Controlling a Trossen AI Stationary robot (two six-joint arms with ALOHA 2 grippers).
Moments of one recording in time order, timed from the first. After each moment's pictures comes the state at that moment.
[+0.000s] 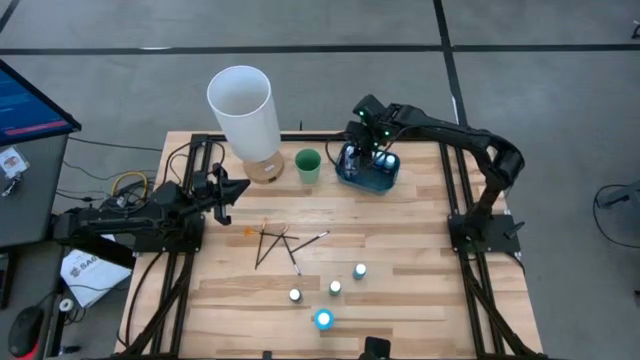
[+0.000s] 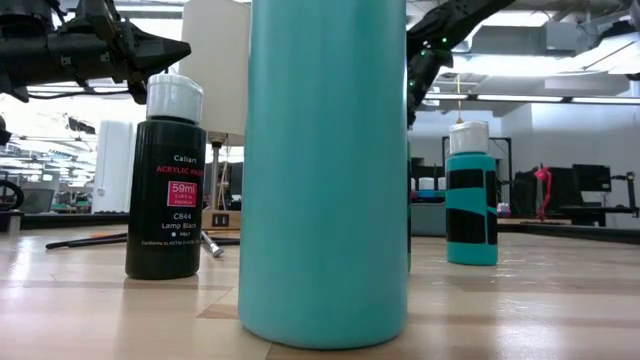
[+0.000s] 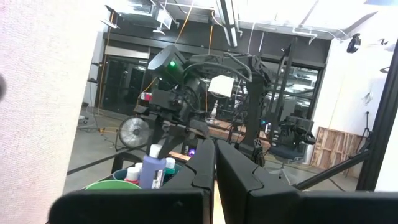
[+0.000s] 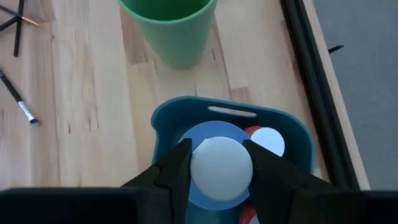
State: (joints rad) left arm 0.21 0.34 0.02 0.61 -0.11 -0.18; right arm -0.60 1.76 1.45 -0.74 -0.21 -0.38
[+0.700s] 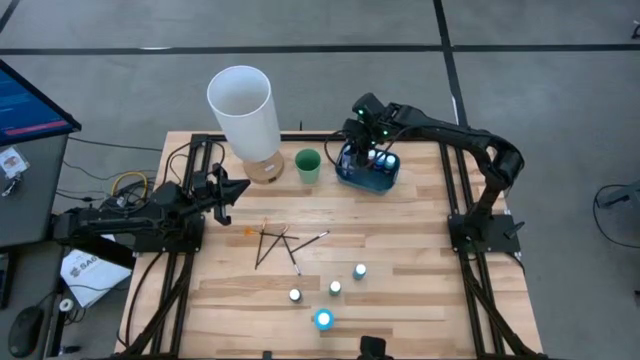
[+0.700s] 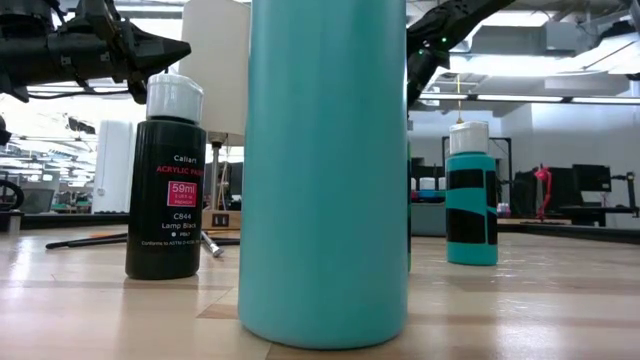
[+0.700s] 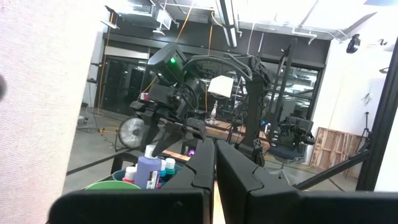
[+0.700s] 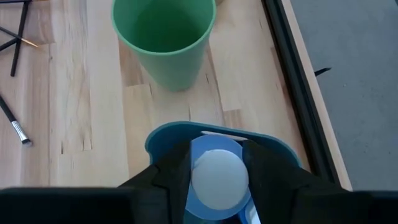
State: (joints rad) left arm 0.21 0.34 0.02 0.61 -0.11 -0.18; right arm -0.59 1.76 1.45 -0.66 -0.21 -0.37
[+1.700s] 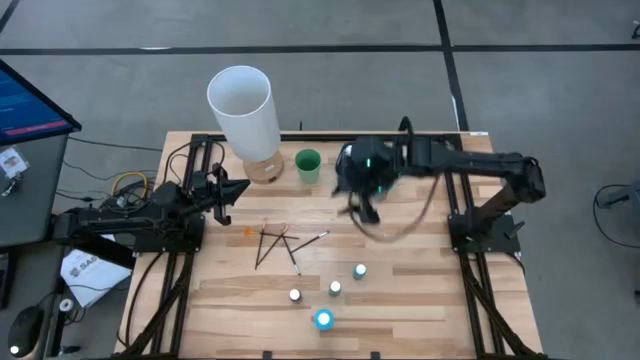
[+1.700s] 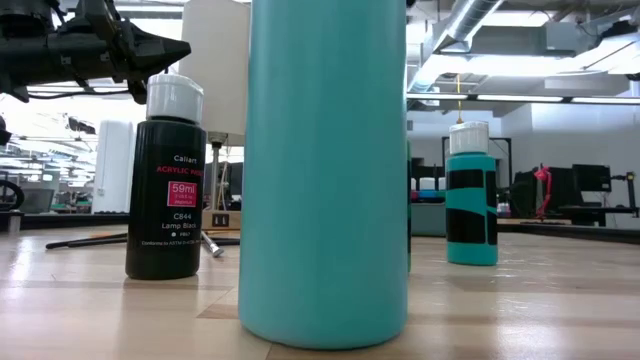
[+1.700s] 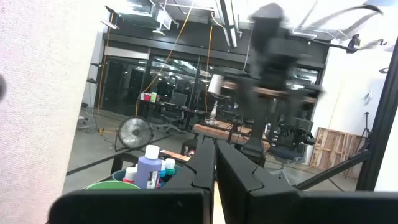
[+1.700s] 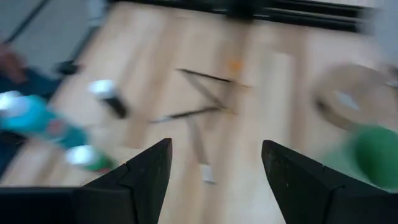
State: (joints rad) left arm 0.21 0.34 0.02 0.61 -0.11 -0.18; right arm -0.10 1.56 1.55 -0.77 -0.29 -0.25
